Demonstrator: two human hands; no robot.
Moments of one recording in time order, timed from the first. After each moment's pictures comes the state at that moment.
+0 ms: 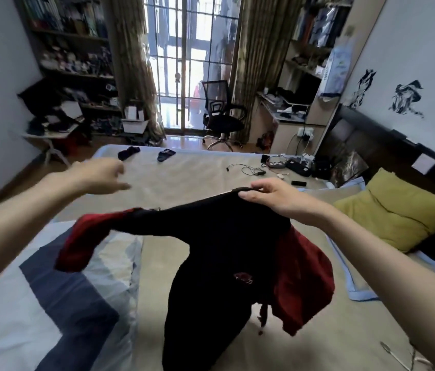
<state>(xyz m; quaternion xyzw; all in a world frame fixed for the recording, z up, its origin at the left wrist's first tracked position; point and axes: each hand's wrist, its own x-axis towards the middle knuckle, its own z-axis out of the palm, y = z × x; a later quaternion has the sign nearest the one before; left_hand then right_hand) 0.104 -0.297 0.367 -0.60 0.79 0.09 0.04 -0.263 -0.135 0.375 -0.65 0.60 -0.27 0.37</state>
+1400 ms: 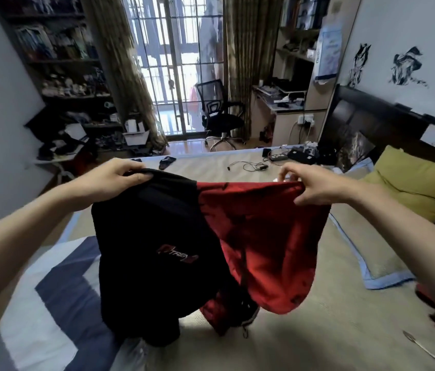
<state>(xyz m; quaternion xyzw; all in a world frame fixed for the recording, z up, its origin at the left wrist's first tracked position) 0.016 -0.247 0.416 -0.43 0.83 0.30 -0.18 -0.397 -0.132 0.383 -0.72 0.67 -0.10 0.15</state>
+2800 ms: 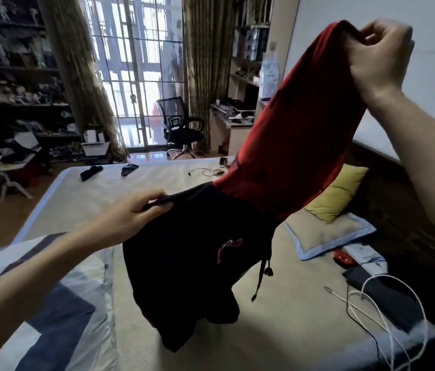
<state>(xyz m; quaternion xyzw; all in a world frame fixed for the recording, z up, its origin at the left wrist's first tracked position) 0.001 -0.014 0.394 -0.27 0.89 0.29 -0.23 -0.391 0.078 0.585 -0.40 0.67 -0.59 -0.20</state>
